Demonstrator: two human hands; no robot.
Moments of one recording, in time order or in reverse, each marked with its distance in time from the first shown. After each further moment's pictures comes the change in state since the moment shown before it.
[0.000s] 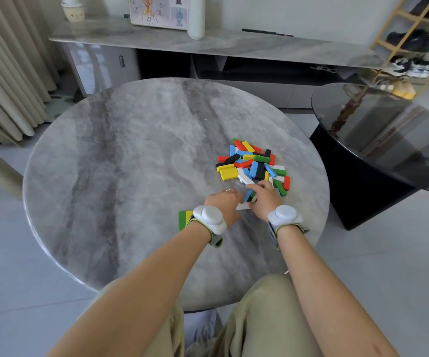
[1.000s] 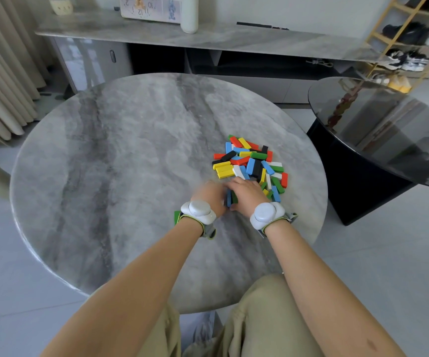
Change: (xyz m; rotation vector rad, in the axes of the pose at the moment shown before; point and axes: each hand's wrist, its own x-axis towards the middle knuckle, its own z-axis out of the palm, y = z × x) left_hand 0.012 -0.018 0.000 -0.128 0.026 -0.186; right_hand 0.008 -0.030 -0.002 -0.256 -0.108 -0.360
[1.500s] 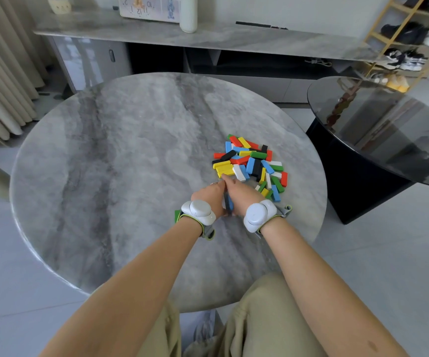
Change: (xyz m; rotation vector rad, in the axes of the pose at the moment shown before) left_hand 0.000 -0.007 0.005 -0.012 0.007 0.035; right_hand -0.004 -0.016 -0.006 -0.049 -0.094 0.048
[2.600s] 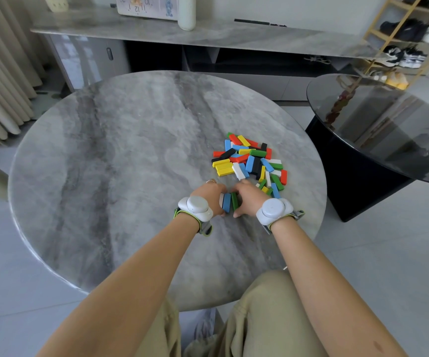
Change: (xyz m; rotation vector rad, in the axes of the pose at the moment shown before) left_hand 0.010 -0.011 0.001 -0.011 -0.085 0.071; right_hand -0.003 0.016 0.002 0.137 -0.104 0.100
